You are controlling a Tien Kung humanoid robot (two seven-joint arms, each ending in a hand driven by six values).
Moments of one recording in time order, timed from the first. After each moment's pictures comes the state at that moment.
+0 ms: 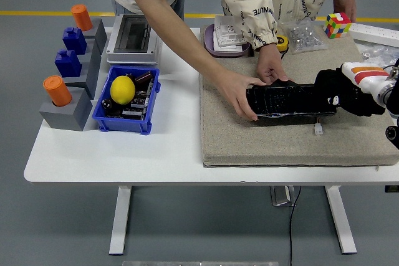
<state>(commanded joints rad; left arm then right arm) -0.02 0.18 -1.57 -0.18 1.23 0.06 0.26 0.74 -0.49 0.68 0.88 -1.88 -0.05 -0.07</state>
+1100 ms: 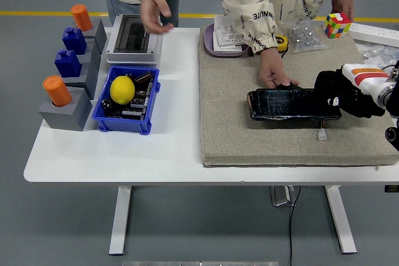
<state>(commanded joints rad) -0.01 0.18 -1.58 -0.18 1.24 0.06 0.26 0.73 -0.48 0.70 0.88 -1.88 -0.04 -0.07</state>
